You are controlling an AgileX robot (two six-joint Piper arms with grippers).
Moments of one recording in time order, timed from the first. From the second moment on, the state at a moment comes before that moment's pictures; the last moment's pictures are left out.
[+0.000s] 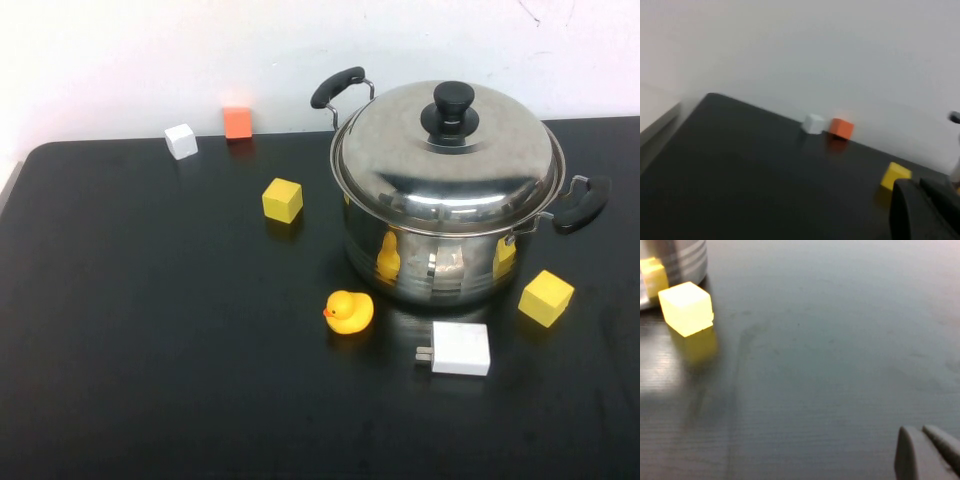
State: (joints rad) right arm -0.08 -0.01 0.02 -0.06 0.42 -0.04; left arm -0.07 -0.01 0.02 1.04 0.02 -1.48
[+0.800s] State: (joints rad) right arm -0.08 -0.01 0.02 -0.06 0.42 -0.04; left arm -0.04 -0.01 0.02 -0.09 0.35 -0.27
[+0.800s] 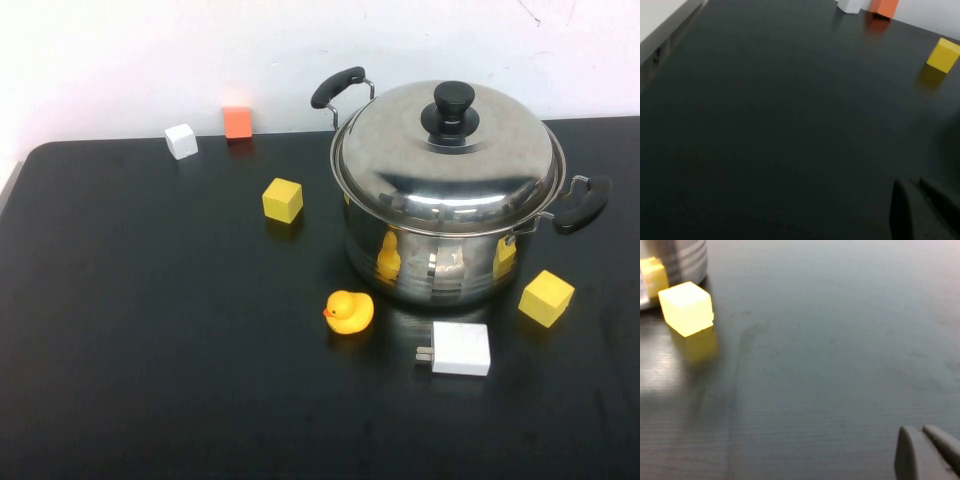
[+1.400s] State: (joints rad) right arm -0.08 -0.01 0.02 -0.06 0.42 -0.04; left arm -0.04 -0.01 0.02 -0.10 0.35 -0.17
